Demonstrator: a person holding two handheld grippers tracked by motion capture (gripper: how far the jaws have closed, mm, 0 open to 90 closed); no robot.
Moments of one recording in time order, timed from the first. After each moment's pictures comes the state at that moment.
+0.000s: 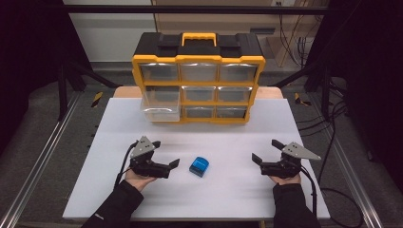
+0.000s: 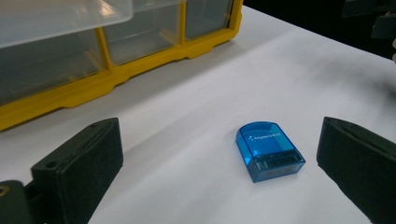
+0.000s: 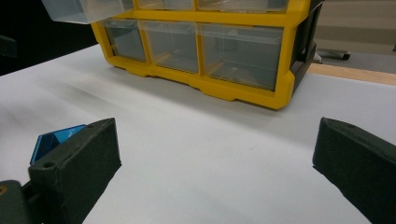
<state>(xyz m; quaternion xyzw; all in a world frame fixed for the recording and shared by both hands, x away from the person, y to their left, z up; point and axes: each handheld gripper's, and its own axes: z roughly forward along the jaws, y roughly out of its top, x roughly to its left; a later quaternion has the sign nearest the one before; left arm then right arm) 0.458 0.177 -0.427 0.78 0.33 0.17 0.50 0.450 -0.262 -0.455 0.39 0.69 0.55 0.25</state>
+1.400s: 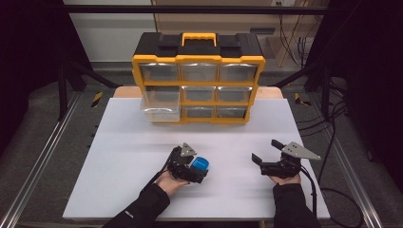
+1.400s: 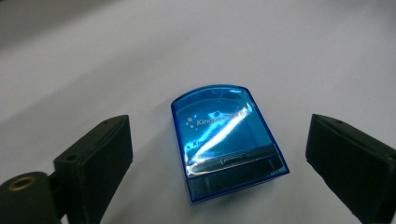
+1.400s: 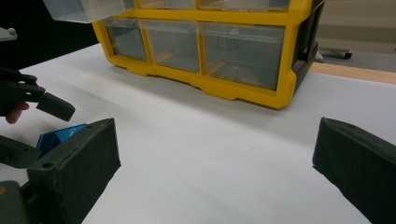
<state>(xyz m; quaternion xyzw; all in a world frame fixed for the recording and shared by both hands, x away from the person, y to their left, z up) 0.473 0.086 -0.471 0.85 0.35 0.10 0.37 0.450 -0.262 -0.455 0.39 0.69 0.55 0.25</state>
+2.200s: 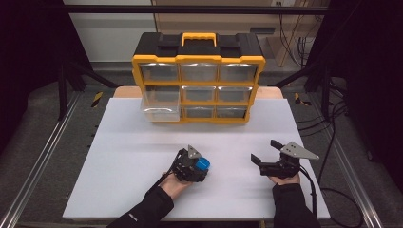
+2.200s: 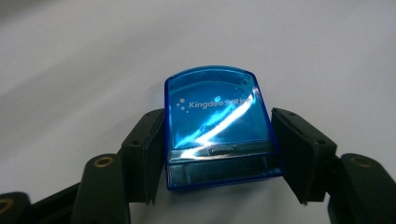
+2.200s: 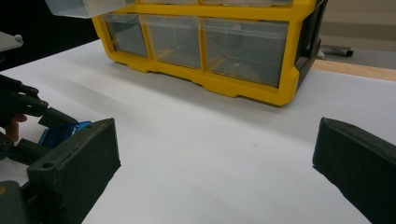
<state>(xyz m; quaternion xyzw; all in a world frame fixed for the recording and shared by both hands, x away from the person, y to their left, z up) 0.469 0.070 -0.474 0.86 0.36 0.12 0.33 0.451 -0.260 -0.456 0.39 0.70 0.55 0.24</state>
